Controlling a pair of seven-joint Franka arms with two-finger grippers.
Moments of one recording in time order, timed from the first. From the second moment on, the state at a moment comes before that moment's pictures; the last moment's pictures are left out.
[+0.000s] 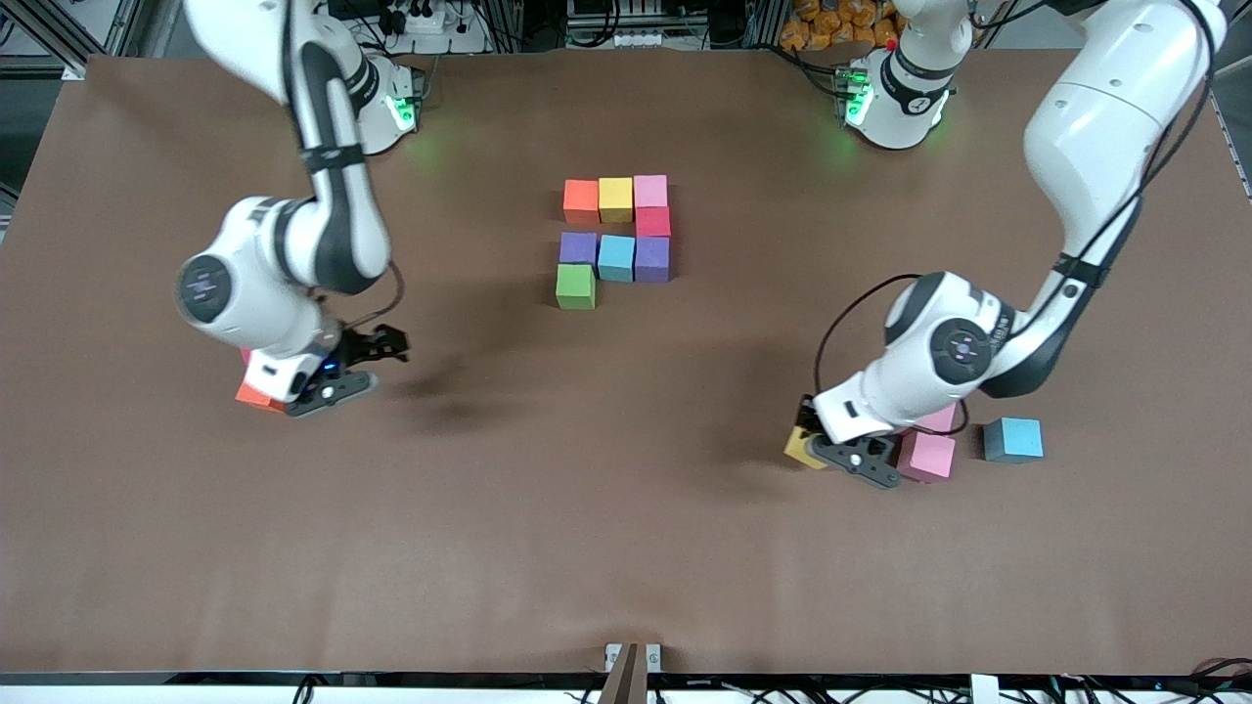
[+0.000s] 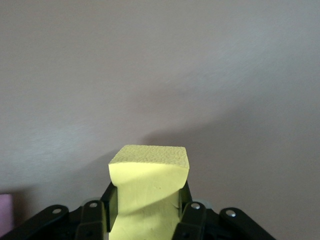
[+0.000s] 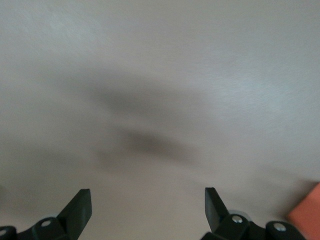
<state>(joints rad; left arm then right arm) 0.24 0.74 -0.69 -1.67 0.43 2.37 -0.19 0.93 0.46 -0.85 -2.03 0.60 2.18 -0.71</state>
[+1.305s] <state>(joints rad) -0.17 0.75 -0.60 -1.51 0.43 2.37 -0.95 0.49 0.60 -0.71 -1.93 0.59 2.19 -1.66</state>
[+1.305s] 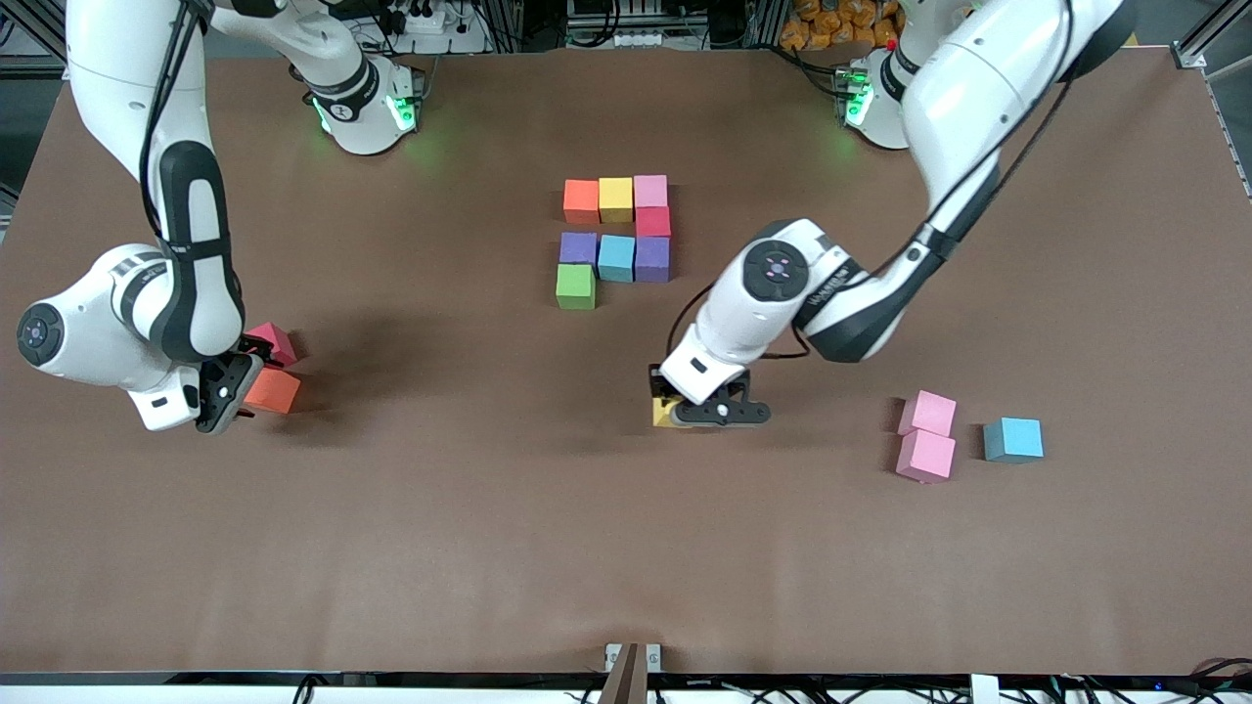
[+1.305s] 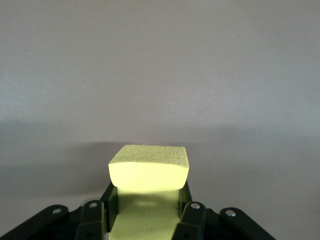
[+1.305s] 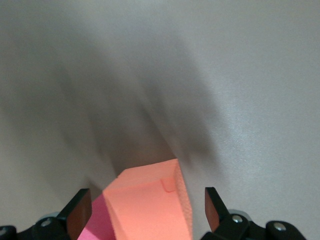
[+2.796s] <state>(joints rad) -0.79 0.81 -0.16 -1.39 0.42 2.37 -1.27 0.43 0.65 -0.70 -1.89 0.60 2.05 -1.68</state>
